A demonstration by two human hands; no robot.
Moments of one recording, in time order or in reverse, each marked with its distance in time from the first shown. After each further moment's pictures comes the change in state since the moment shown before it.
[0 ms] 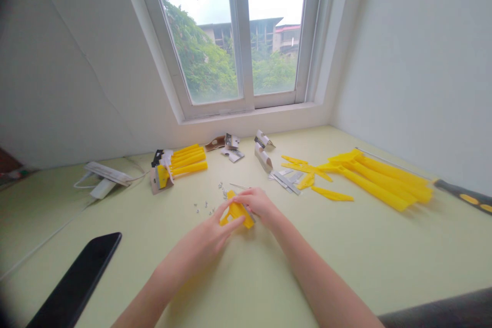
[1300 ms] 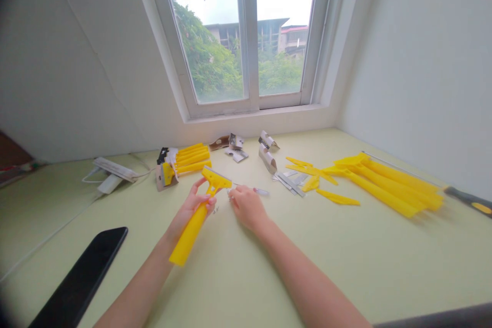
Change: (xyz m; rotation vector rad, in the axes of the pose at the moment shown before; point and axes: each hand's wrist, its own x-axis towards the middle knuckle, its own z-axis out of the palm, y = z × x) left_hand 0.015 -0.025 -0.022 -1.846 0.535 -0.494; right_hand 0.008 0.009 0.028 -1.006 0.190 -0.644
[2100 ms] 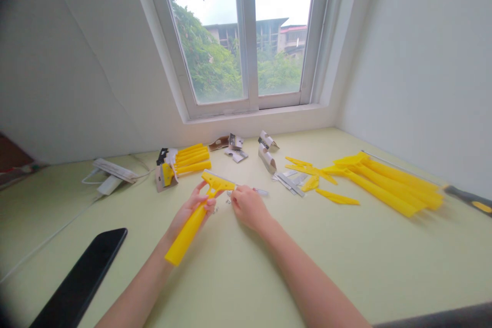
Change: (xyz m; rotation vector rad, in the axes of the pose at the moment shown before) left_hand -0.001 -0.001 0.001 -0.109 -0.030 -0.081; right_hand -0.002 0.001 -0.007 -0.009 -0.027 0.014
